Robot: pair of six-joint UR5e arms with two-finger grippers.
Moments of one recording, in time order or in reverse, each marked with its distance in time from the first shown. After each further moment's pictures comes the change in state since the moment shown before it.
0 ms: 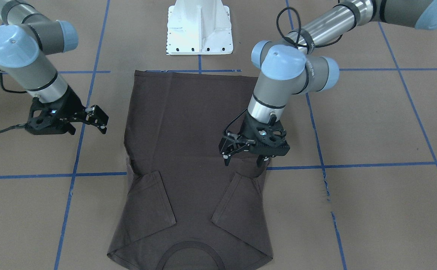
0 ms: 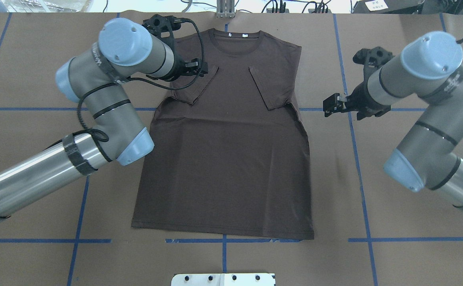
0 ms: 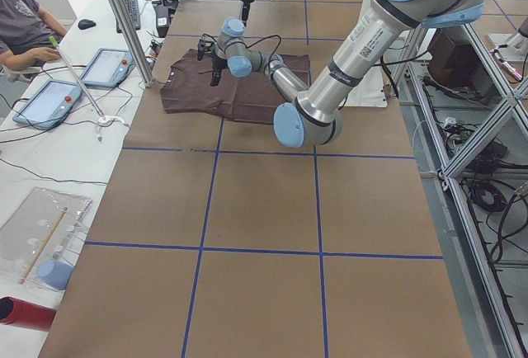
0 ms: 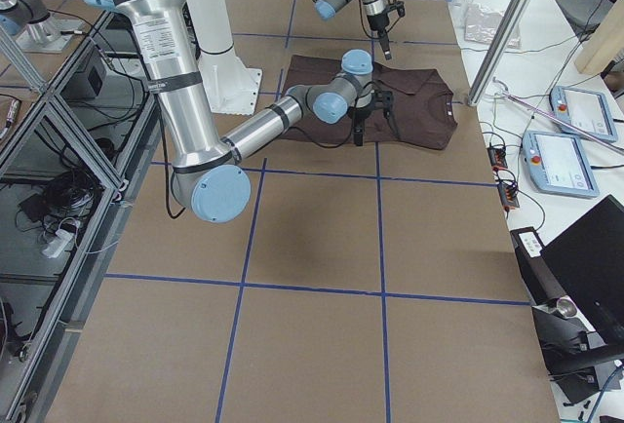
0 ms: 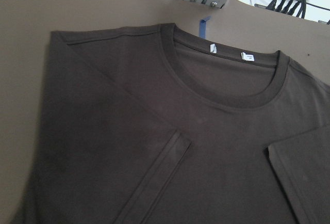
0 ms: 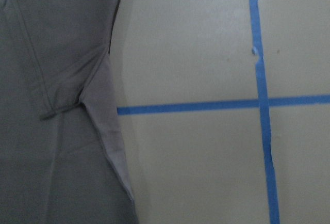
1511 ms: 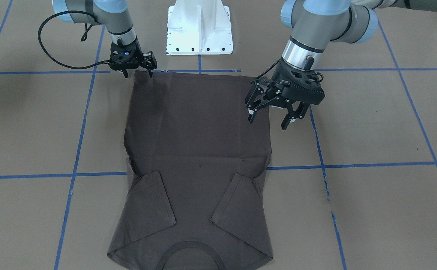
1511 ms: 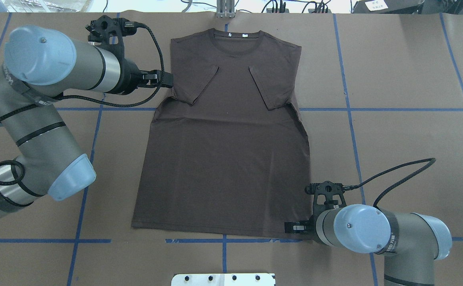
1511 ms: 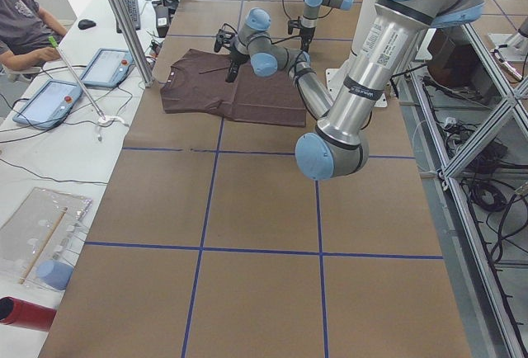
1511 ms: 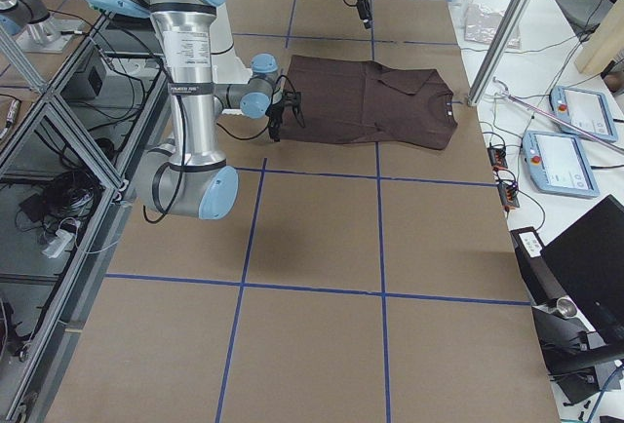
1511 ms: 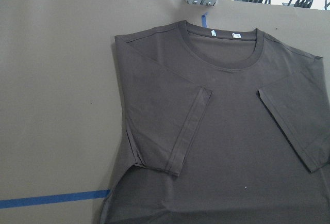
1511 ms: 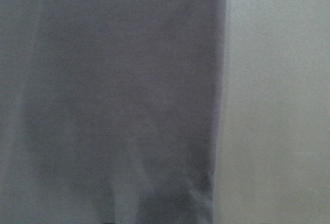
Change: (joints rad) left arm -0.004 0.185 -0.323 0.076 -0.006 0.051; right arm -0.549 -0.123 0.144 -0.016 -0.346 0.281
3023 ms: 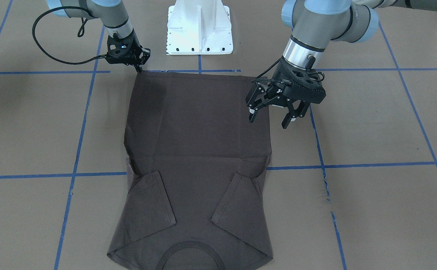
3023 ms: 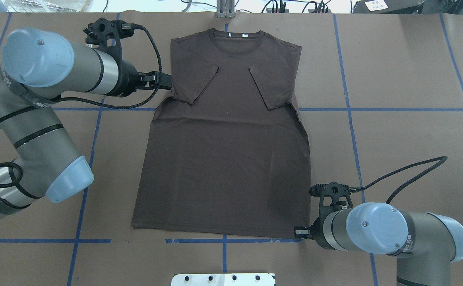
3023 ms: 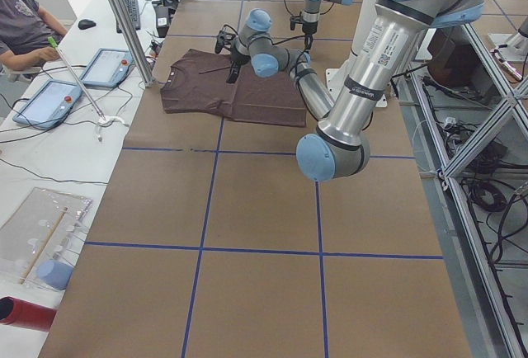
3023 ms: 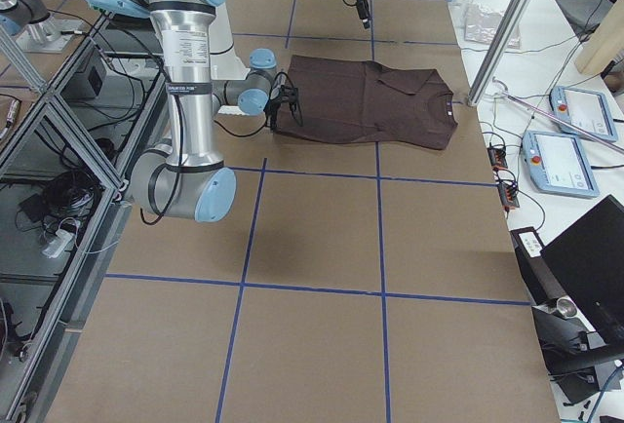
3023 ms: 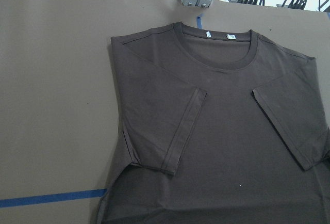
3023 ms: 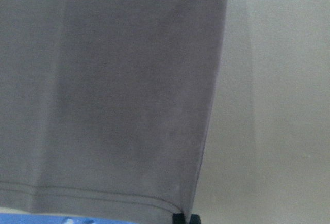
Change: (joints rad) left arm 0.004 0.017 -0.008 -0.004 -0.016 -0.066; right arm 0.008 -0.032 0.086 0.002 0.056 0.009
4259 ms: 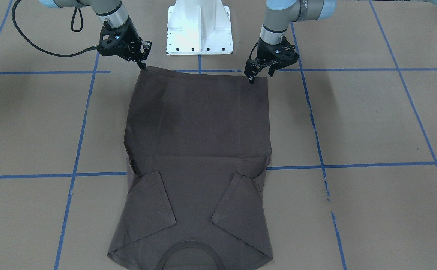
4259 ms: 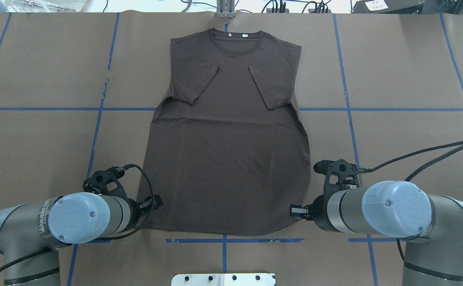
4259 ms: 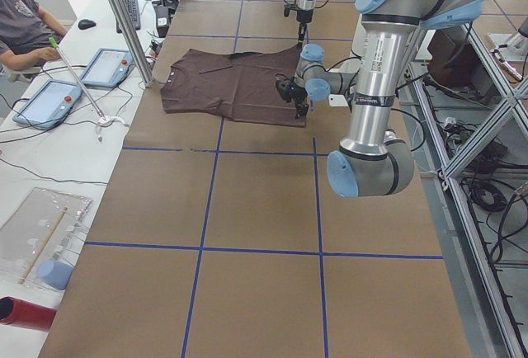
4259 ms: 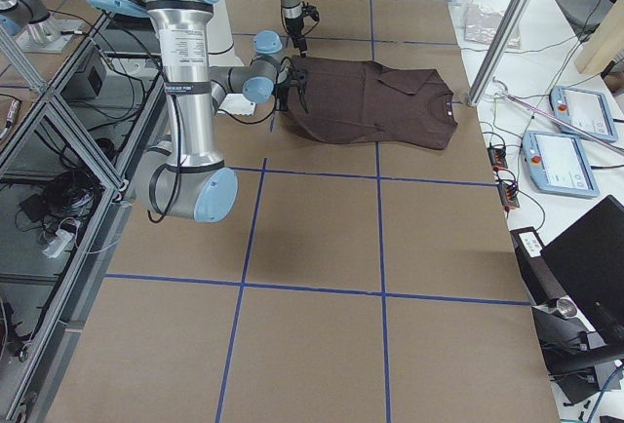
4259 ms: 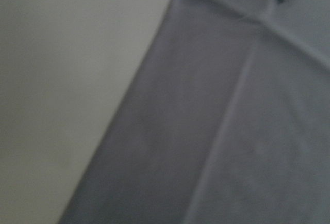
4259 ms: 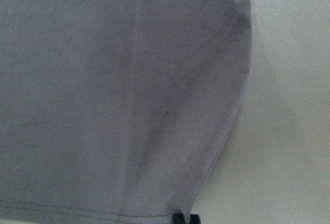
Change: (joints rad) left arm 0.490 0.276 -0.167 0.192 0.205 -0.704; right arm 0.079 0.038 0.064 0.015 0.012 0.047
